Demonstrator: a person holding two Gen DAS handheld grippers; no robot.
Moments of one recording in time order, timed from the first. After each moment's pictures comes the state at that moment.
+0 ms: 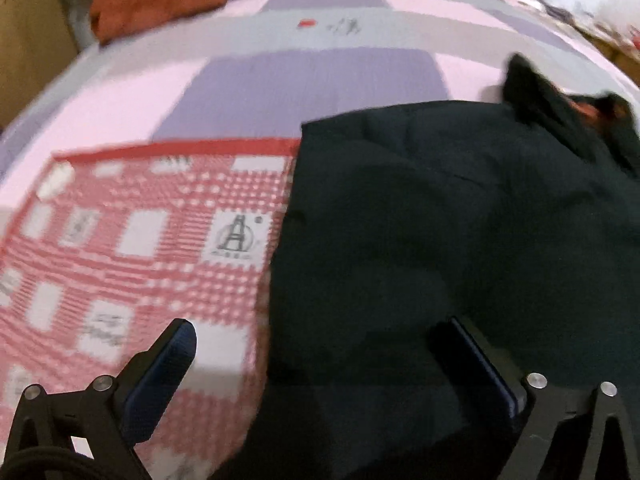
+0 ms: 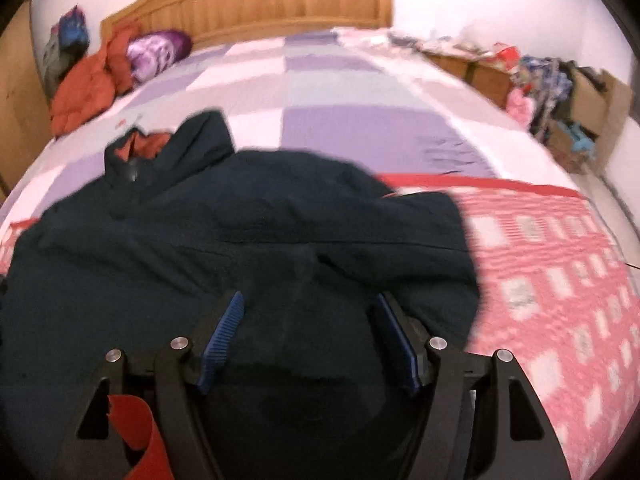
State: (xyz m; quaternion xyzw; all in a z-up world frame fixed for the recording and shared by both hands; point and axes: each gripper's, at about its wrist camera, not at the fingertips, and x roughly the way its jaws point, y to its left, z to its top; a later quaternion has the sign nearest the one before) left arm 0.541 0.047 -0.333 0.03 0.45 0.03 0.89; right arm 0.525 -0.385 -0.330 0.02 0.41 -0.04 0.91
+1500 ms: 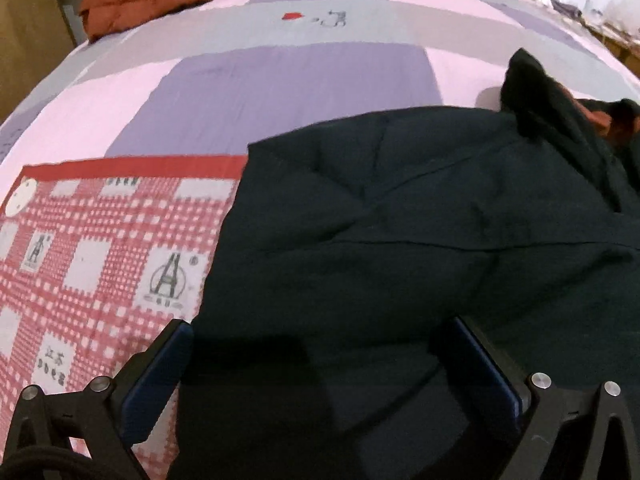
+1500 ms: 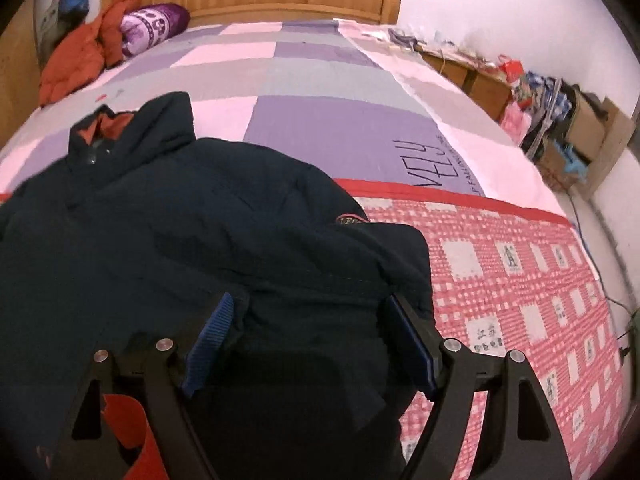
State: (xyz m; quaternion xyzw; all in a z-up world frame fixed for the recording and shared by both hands) left arm 0.589 0.025 -0.352 0.00 0.47 0.05 0.88; right arm 0.568 -0.413 -0.345 -0.02 0.45 -0.04 0.89
